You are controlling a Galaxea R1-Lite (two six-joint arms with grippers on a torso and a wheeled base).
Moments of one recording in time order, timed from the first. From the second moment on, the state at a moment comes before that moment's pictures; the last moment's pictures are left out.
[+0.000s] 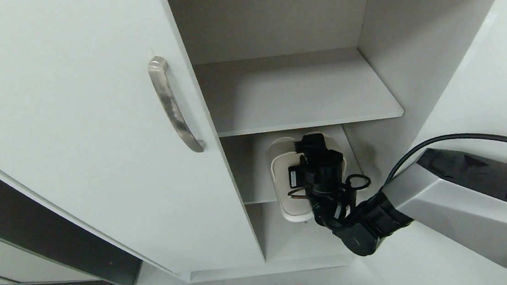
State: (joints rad) left arm 0.00 0.00 0.00 0.00 -0.03 0.01; right arm 0.72 2.36 -1.32 -1.06 -0.66 0.03
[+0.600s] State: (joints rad) left arm 0.00 0.00 0.00 0.00 -0.02 0.01; right arm 0.65 2.47 -1.53 -1.04 -0.62 -0.04
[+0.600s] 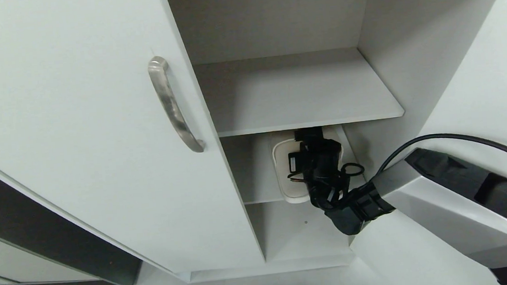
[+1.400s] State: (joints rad) left arm 0.00 0.00 0.00 0.00 -0.02 0.01; right arm 0.69 2.43 -1.37 -1.10 -0.63 -0.04
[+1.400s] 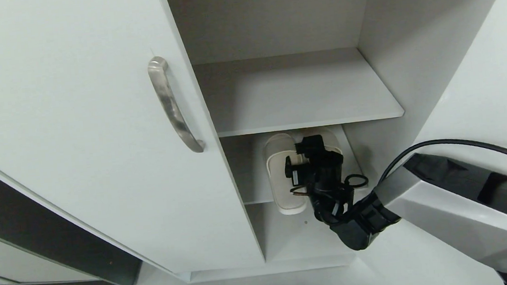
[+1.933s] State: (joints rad) left arm 0.00 0.00 0.00 0.00 -0.02 0.01; right arm 0.81 2.21 -0.88 -1.35 -0.66 -0.04
